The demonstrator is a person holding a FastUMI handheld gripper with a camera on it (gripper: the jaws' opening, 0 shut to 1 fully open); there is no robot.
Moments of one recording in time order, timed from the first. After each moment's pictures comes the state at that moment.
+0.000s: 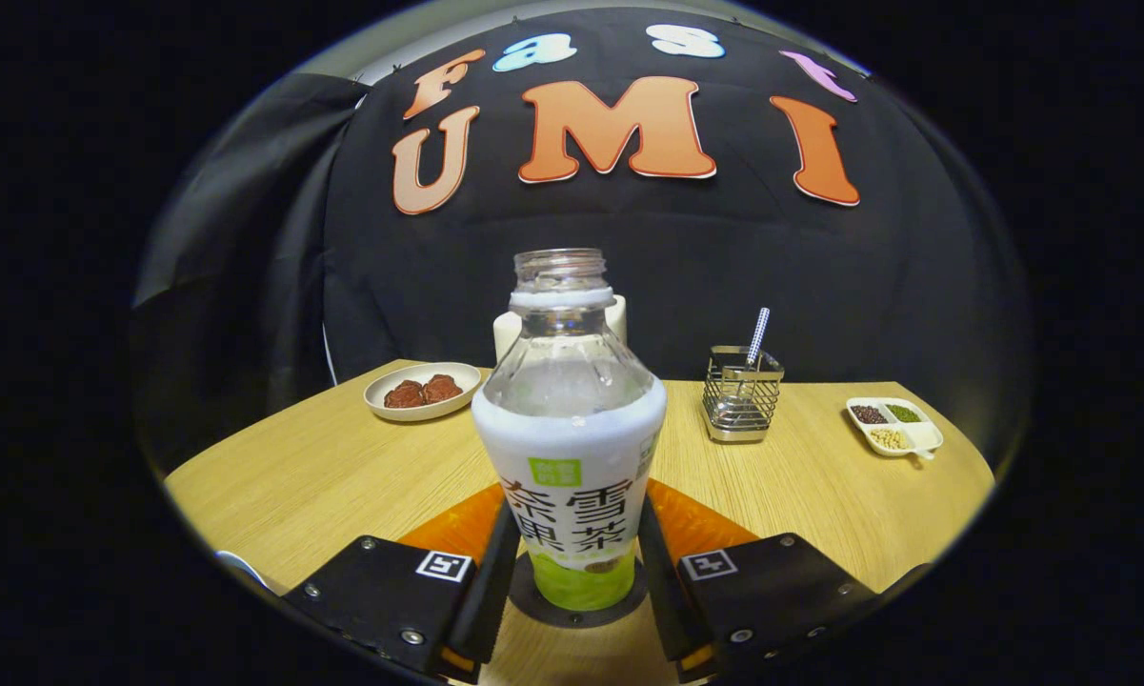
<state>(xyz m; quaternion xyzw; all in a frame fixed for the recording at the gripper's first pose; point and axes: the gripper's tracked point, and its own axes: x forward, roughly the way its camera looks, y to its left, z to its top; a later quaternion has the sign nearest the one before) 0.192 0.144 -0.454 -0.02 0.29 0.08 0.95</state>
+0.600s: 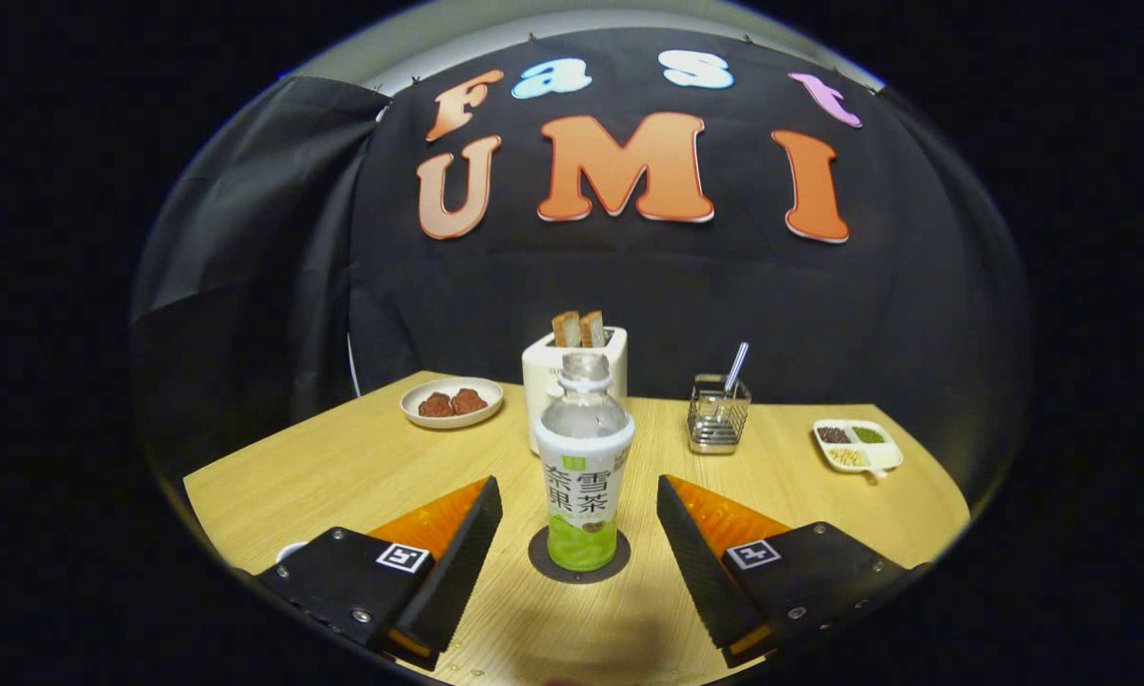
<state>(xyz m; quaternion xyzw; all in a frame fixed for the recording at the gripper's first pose) 0.125 0.138 -0.339 -0.05 0.22 0.09 0.97</state>
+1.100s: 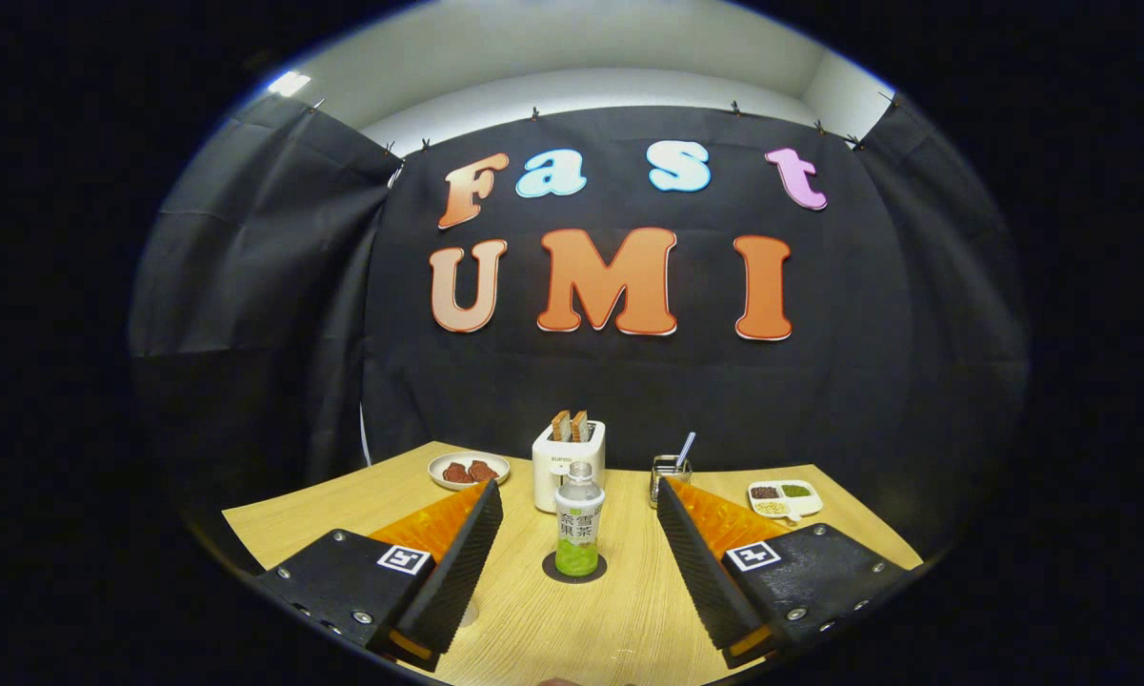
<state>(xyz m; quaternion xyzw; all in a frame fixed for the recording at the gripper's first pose) 0.025 0.122 -0.185 -0.05 0.12 0.06 0.99</state>
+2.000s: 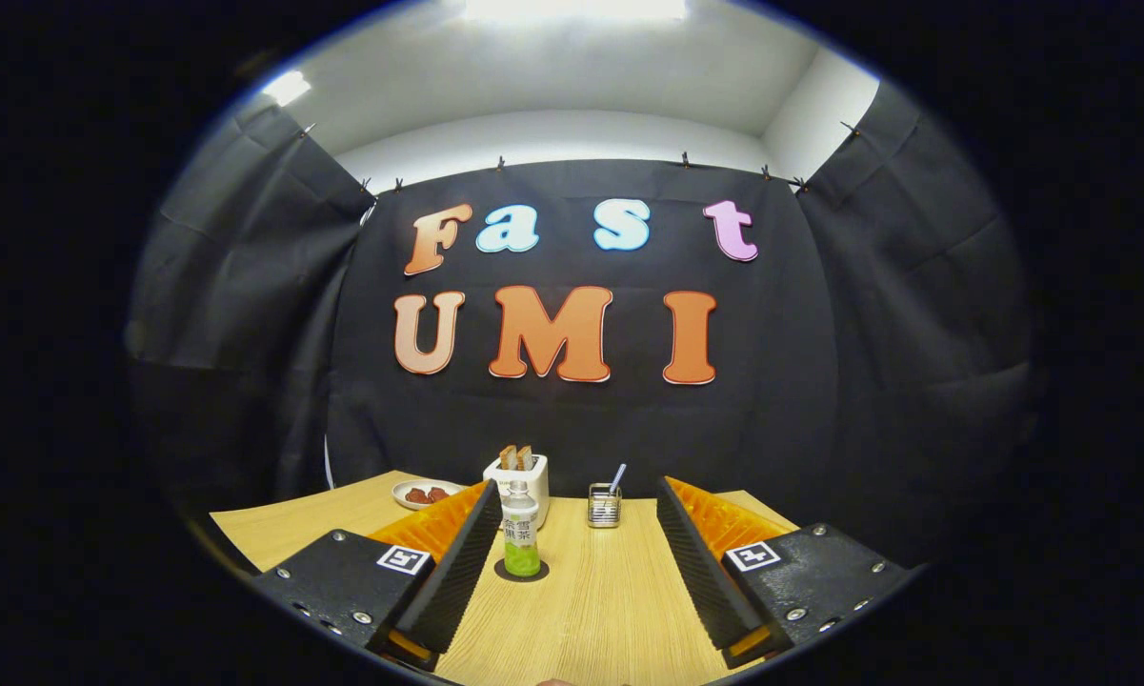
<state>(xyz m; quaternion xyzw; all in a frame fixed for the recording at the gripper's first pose) -0.049 0.068 -0.145 -0.06 0.05 -0.01 1.00</state>
